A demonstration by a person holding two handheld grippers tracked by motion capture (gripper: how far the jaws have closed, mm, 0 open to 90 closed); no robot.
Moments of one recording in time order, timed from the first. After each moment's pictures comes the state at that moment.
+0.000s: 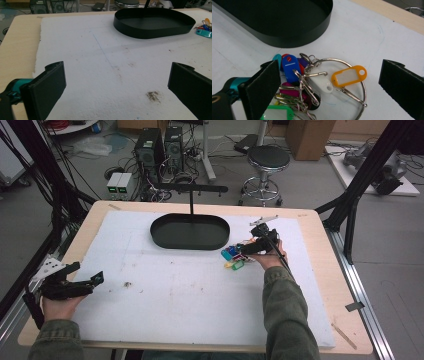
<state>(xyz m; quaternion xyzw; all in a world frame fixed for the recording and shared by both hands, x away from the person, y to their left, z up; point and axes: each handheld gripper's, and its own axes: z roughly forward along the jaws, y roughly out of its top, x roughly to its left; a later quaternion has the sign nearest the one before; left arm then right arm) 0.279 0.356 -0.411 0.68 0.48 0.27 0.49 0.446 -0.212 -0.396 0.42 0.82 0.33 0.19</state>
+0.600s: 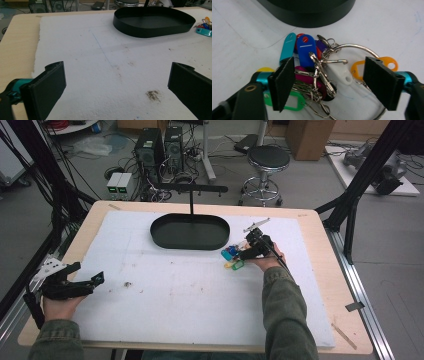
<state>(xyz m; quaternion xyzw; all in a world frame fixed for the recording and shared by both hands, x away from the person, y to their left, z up) 0.279 0.355 -0.411 0.68 0.48 0.27 0.48 0.448 -0.203 -0.411 0.38 0.87 0.30 0.14</state>
